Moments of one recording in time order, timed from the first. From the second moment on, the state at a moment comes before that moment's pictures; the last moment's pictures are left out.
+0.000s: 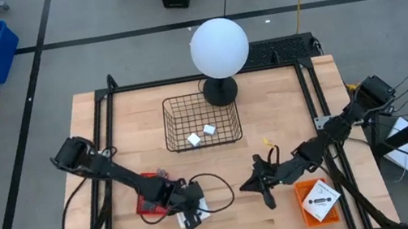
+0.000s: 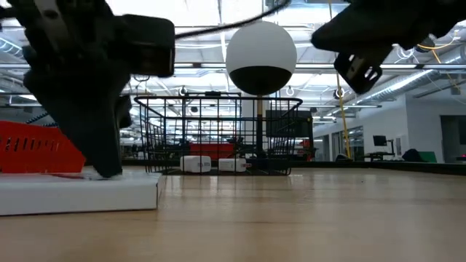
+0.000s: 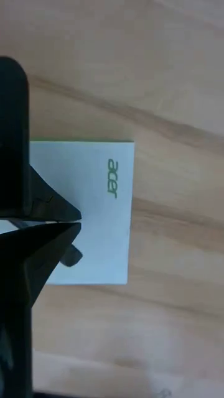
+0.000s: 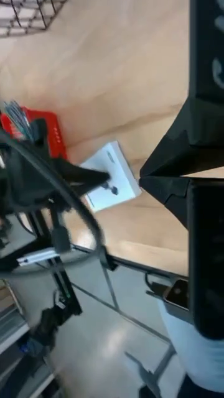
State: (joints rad) left arm -0.49 1.81 1.02 -0.26 -0.03 -0.82; right arm 0.55 1.50 0.61 0.51 0.34 0.59
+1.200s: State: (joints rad) left arm -0.46 1.88 1.02 0.14 -0.04 -0.88; right arm 0.53 1.67 0.61 0.48 0.16 0.76
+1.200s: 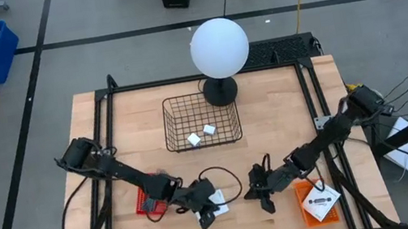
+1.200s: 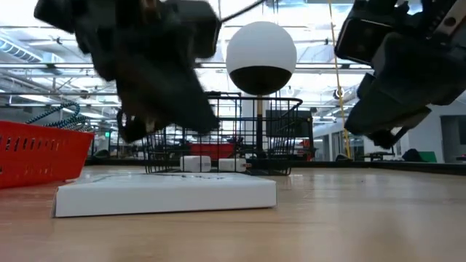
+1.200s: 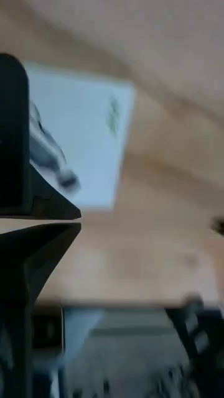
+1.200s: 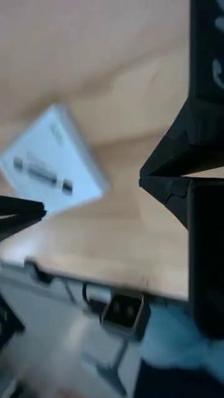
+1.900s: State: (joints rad) left arm -0.53 1.81 1.02 -0.35 0.02 -1.05; right arm 0.48 1.83 0.87 0.19 0.21 0.72
